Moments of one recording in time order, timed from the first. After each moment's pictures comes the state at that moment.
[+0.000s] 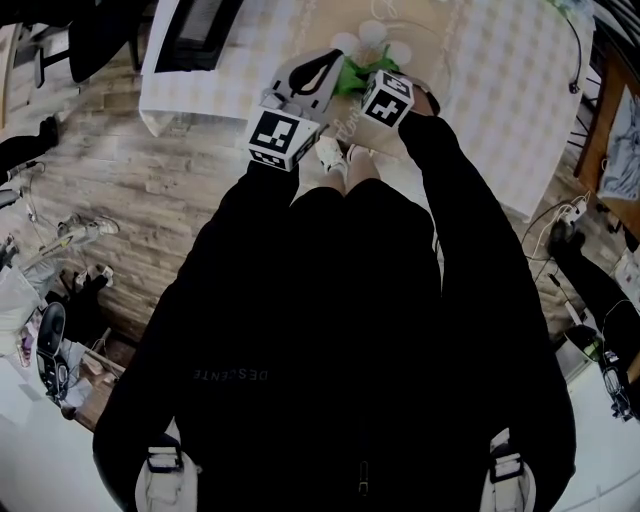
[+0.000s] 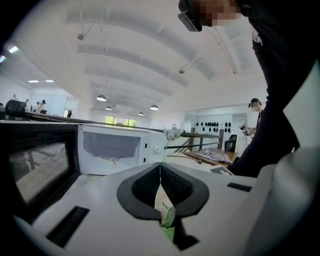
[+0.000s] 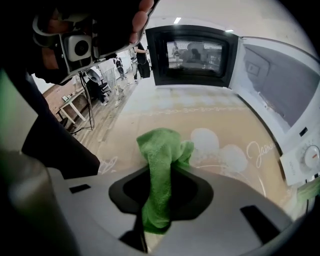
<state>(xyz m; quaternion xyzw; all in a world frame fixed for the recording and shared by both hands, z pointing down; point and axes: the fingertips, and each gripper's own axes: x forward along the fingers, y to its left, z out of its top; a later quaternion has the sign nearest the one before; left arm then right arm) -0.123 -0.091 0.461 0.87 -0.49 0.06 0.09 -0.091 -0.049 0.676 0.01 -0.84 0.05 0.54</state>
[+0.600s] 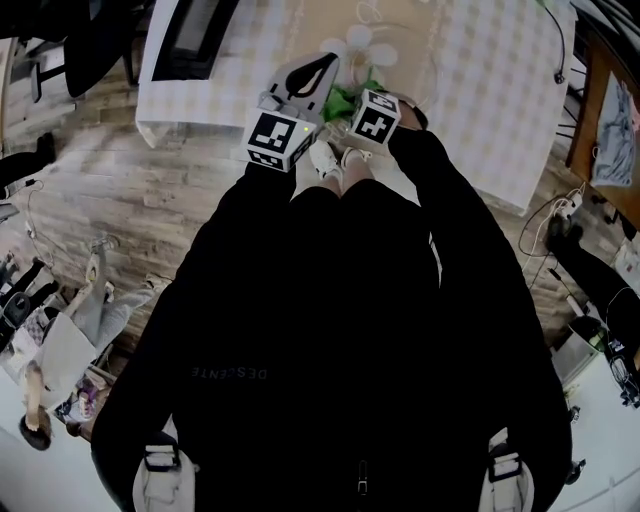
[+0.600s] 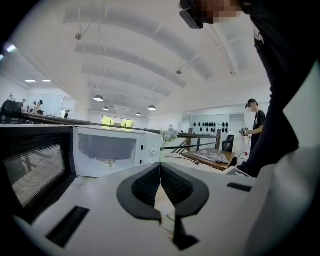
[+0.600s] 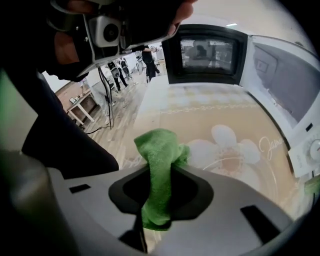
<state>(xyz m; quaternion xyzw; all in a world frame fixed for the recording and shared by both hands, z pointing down) -0.114 -0.090 0.452 0.87 -0.47 0.06 0.09 -0.086 0.001 0.664 -0.03 -0.83 0.08 0.55</state>
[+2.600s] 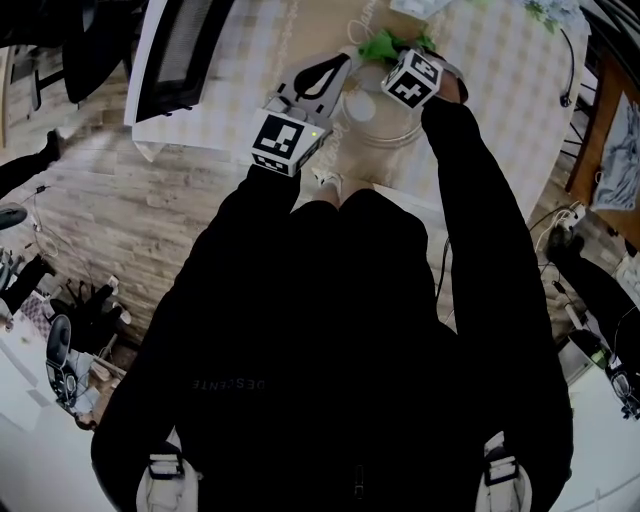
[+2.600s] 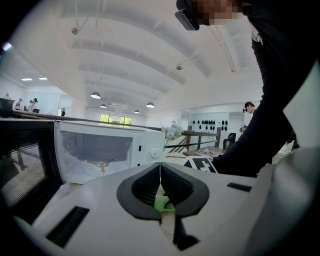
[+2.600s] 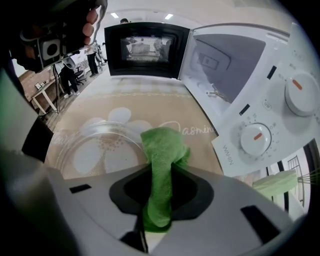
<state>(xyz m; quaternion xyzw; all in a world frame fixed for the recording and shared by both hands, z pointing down) -0.078 -0.165 0.464 0.88 -0.46 0.07 0.09 -0.005 -0.218 0.673 0.14 -0.81 -0.01 0.57</state>
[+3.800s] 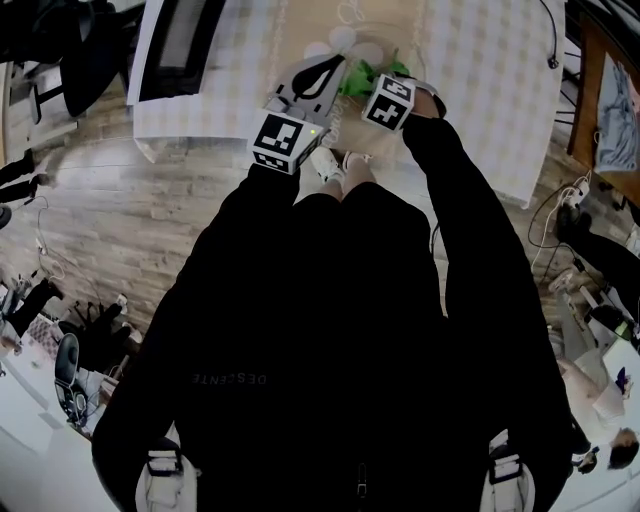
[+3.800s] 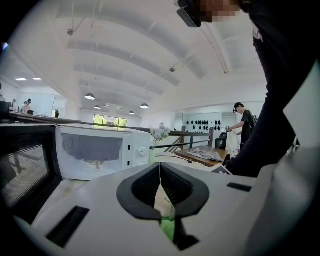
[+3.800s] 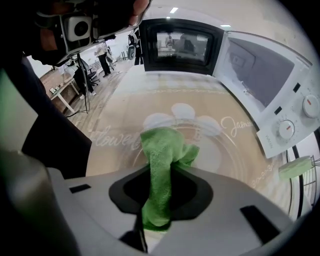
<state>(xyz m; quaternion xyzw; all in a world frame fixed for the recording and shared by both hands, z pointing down) -0.071 -0.099 0.455 0.89 -0.44 0.07 0.08 -0.020 -0.068 0.678 0.06 -0.80 0.04 0.59</state>
